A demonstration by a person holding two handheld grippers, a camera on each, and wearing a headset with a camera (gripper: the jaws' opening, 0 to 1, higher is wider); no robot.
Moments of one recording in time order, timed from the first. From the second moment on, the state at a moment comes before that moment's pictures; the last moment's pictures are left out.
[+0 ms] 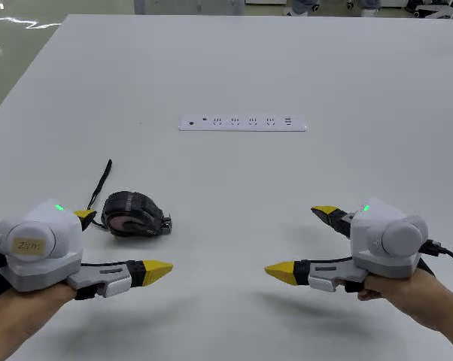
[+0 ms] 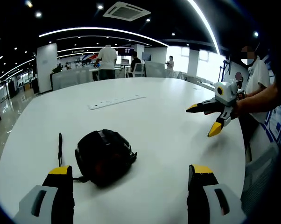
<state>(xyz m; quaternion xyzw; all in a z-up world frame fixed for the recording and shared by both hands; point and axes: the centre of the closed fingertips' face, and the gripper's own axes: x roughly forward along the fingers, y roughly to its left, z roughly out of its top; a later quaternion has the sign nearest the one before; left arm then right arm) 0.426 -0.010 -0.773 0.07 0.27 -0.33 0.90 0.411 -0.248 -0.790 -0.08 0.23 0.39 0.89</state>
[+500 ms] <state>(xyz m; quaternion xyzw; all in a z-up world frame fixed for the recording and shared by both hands) 0.412 -0.010 -0.760 0.08 0.22 -0.35 0.91 0.389 -0.248 -0.779 -0.08 0.22 0.38 0.89</state>
